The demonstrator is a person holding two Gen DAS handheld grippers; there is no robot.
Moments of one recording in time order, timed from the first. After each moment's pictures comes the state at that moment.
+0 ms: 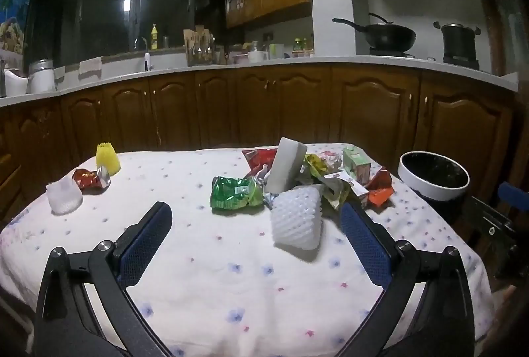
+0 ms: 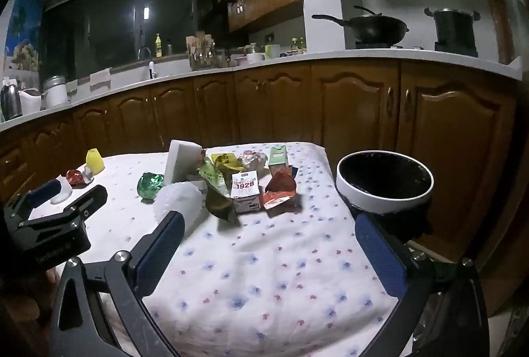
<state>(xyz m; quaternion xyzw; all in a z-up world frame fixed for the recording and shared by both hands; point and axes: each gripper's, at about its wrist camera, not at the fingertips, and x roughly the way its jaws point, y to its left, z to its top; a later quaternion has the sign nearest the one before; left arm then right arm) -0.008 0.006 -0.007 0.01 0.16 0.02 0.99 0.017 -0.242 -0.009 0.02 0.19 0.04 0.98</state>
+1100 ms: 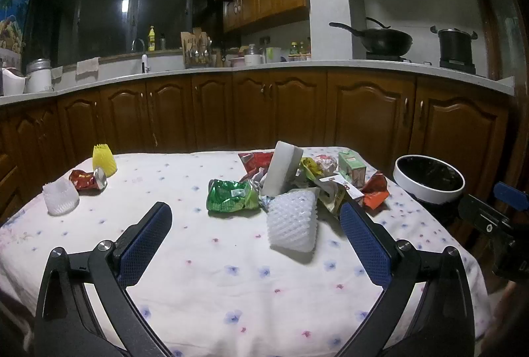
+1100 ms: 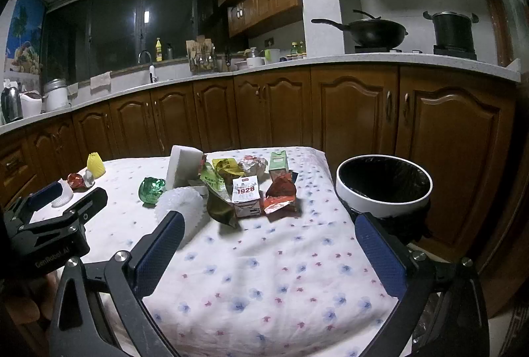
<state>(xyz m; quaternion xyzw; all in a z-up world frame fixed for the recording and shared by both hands) -0.012 0.003 -0.003 0.01 0.15 0.01 0.99 0.015 -0.243 -0.007 0.02 0.18 0.04 0.98</state>
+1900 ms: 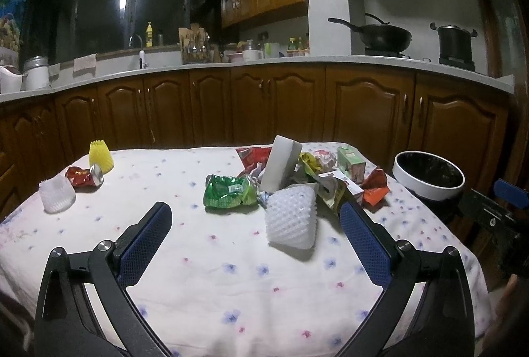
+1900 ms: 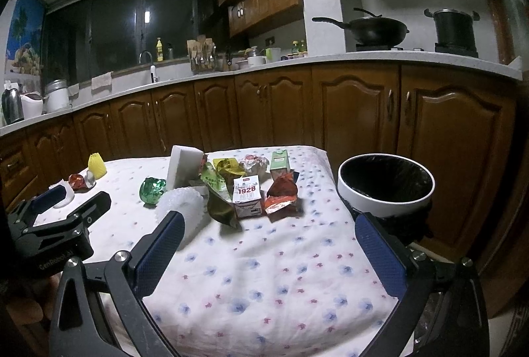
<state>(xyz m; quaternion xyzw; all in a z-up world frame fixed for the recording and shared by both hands) -0.006 0.003 -0.008 0.01 0.17 0.01 0.99 0.017 -0.243 -0.007 0.03 0.19 0.04 0.98</state>
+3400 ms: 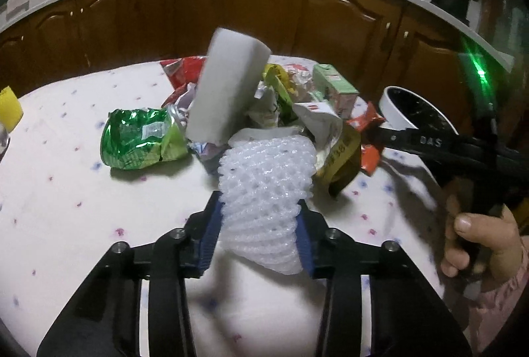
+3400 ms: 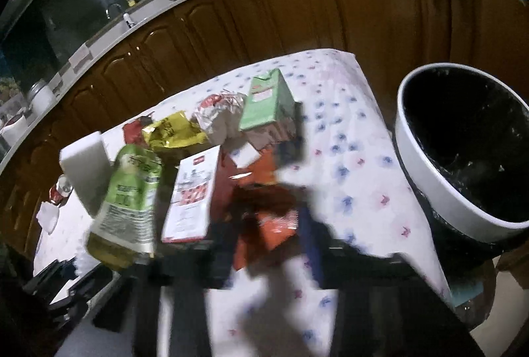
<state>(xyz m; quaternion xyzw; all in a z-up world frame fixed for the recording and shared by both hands) 0.129 -0.013 -0.062 -0.01 0.37 -0.12 0.92 0.230 -0.274 -0.077 0.13 0.41 0.10 0.90</state>
